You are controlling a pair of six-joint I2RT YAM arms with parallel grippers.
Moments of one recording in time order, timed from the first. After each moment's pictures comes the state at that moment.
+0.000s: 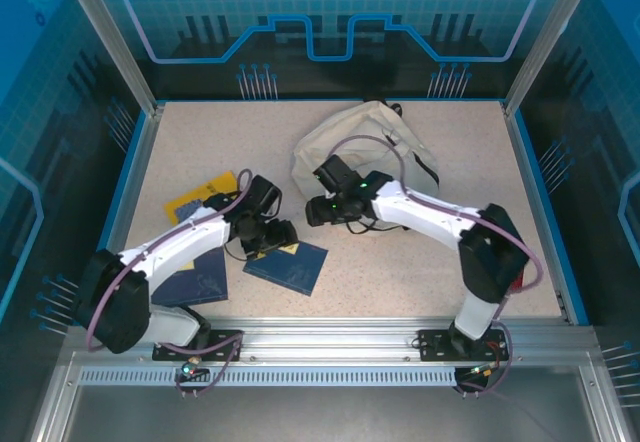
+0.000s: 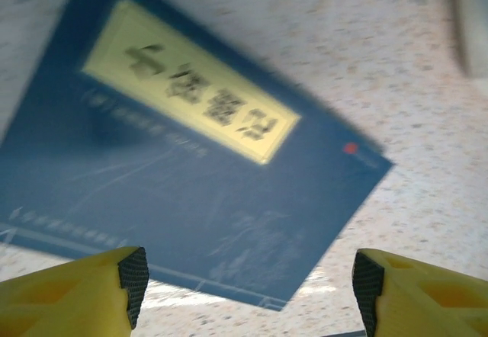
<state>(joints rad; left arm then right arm) -0.51 1.35 0.87 -0.82 0.17 -0.89 0.80 1.78 1.36 -0.66 -0.03 0.55</state>
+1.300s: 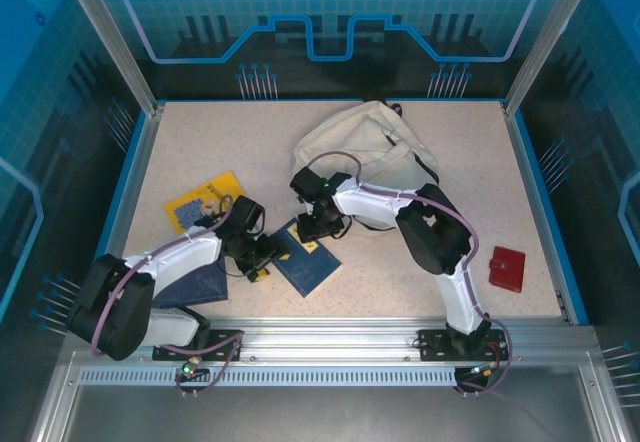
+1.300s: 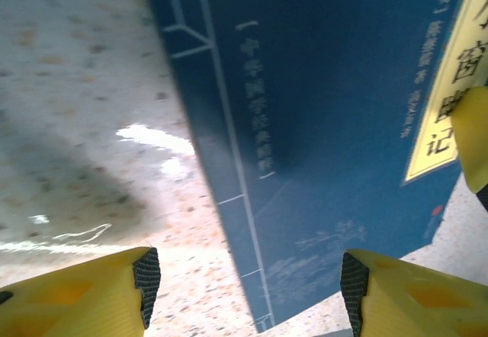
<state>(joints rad) -0.41 1.33 0.62 -0.54 0.40 -1.09 0.81 2.10 1.52 -0.77 -0.13 0.49</state>
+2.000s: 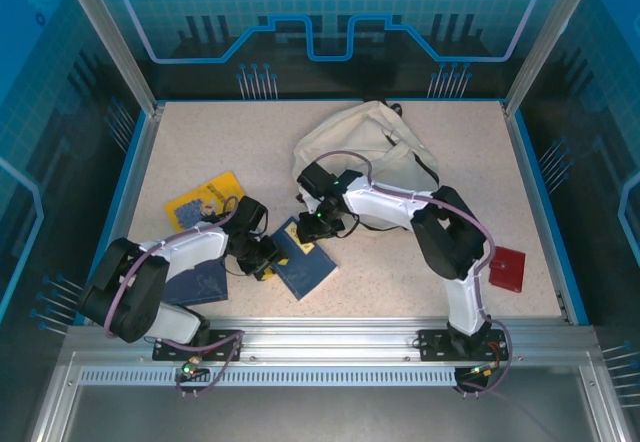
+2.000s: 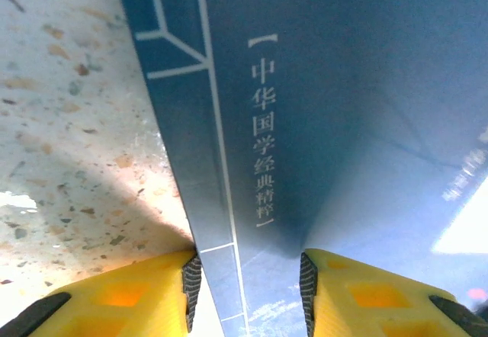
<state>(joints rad) -0.40 1.42 0.62 -0.51 0.42 -1.11 0.80 1.99 1.47 -0.76 -0.33 0.46</state>
